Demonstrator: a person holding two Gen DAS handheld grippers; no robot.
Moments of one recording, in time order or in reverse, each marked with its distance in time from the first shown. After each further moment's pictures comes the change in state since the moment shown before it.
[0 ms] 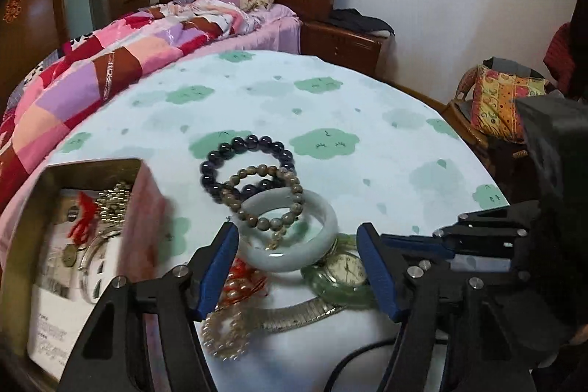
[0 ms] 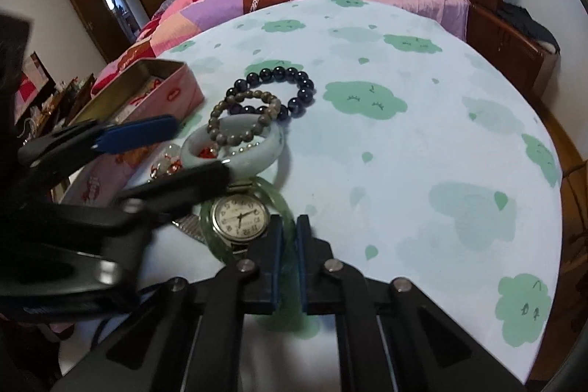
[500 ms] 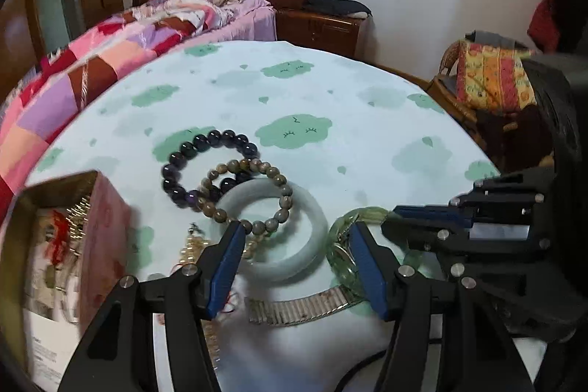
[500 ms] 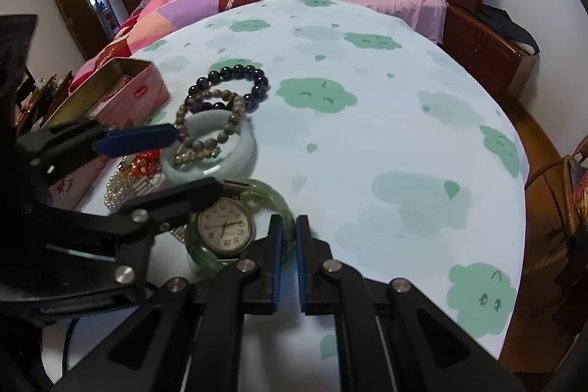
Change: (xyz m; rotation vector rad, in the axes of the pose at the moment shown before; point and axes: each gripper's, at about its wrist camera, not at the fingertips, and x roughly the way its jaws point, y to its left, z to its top) left arm 0.017 -0.016 0.000 0.066 0.048 -0.066; right arm -0.010 -0.021 -0.004 0.009 0.010 -0.102
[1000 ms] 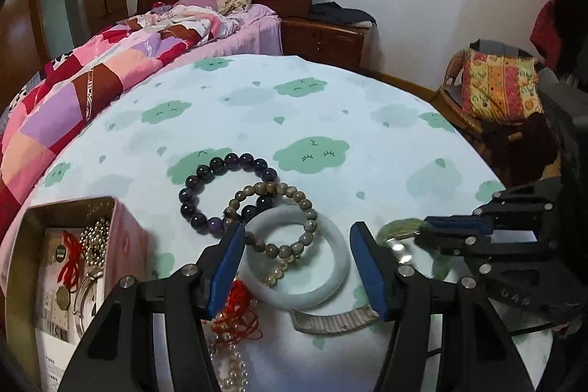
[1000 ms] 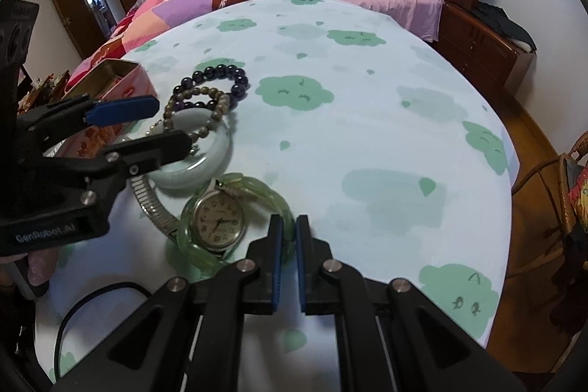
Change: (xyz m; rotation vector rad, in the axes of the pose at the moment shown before) left arm 0.000 0.011 0.015 0.020 -0.028 0.028; right arm -0.004 -0.018 0.000 0.006 0.011 -0.013
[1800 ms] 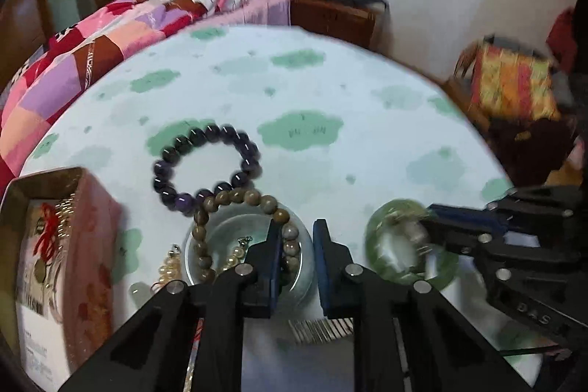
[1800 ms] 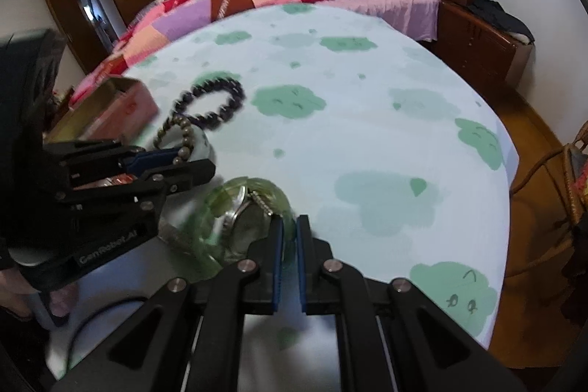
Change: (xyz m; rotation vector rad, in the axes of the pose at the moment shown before) left arm 0.007 -0.011 -0.002 -0.086 0.055 0.002; right arm -0.011 -0.007 0.002 0.045 -0.053 0.053
